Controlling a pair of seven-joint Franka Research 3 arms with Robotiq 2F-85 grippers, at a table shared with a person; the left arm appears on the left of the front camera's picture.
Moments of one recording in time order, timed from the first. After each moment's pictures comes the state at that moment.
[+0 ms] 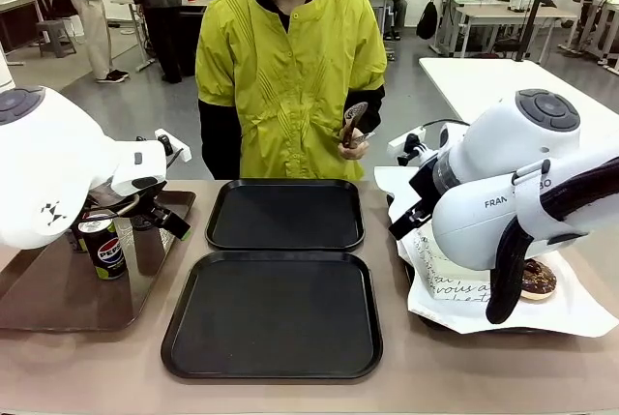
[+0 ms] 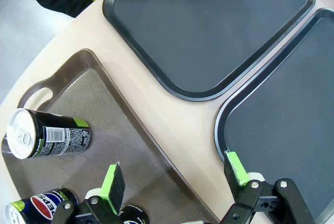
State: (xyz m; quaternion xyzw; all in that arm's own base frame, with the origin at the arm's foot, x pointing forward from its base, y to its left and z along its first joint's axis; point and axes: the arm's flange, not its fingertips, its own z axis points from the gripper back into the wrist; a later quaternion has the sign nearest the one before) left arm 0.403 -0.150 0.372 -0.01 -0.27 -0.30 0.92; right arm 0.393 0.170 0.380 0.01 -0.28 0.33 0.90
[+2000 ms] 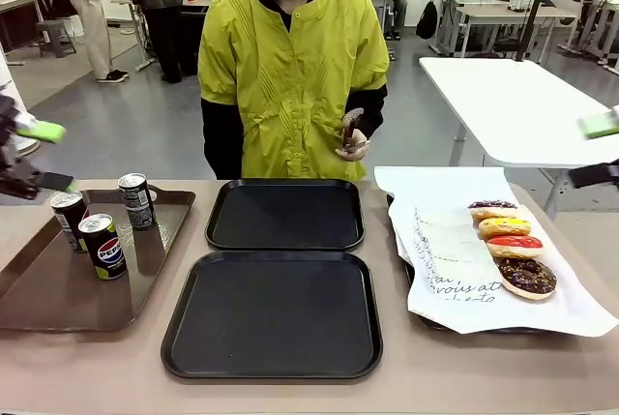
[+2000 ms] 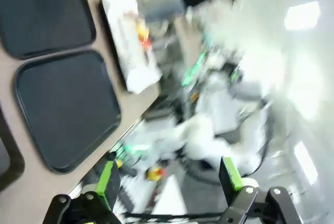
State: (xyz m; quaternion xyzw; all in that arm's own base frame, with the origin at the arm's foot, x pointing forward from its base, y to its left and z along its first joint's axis) left arm 0.315 0.026 0.488 -0.61 -0.11 -0.07 0.78; right arm 0.248 -0.068 0.538 0.57 -0.16 0.07 0.80
